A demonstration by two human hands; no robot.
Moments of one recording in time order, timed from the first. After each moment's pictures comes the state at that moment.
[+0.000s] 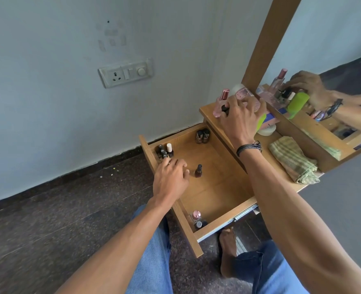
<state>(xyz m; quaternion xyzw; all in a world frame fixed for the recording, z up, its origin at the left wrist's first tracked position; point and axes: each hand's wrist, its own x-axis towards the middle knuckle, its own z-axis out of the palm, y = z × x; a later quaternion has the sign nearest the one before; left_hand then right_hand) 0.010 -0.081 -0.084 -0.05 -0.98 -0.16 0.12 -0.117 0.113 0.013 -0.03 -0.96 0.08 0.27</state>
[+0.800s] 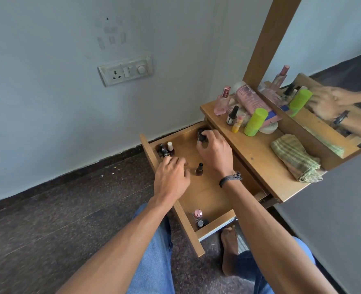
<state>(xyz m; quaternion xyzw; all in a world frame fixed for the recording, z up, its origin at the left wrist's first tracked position) 0.010 -0.082 -0.084 -0.05 -0.98 -0.15 0.12 -0.062 0.071 -0.069 0.07 -0.94 0.23 0.24</state>
